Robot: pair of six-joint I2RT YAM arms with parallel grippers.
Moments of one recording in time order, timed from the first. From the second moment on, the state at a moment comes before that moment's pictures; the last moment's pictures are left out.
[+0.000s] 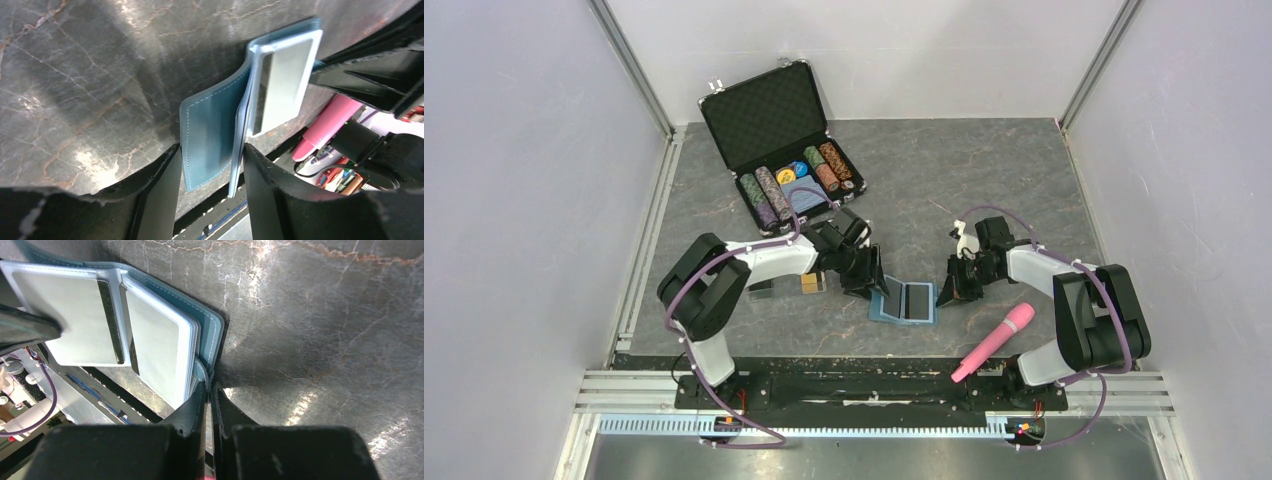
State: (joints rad) left arm -0.77 1.79 1.03 -0.29 0.40 -0.78; right arm 0.17 1.49 0.65 -0.46 -0.59 0.17
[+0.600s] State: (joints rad) left arm -0.84 1.86 1.13 -0.12 0.55 -0.85; right arm 0.17 1.49 0.64 -0.45 -0.62 0.18
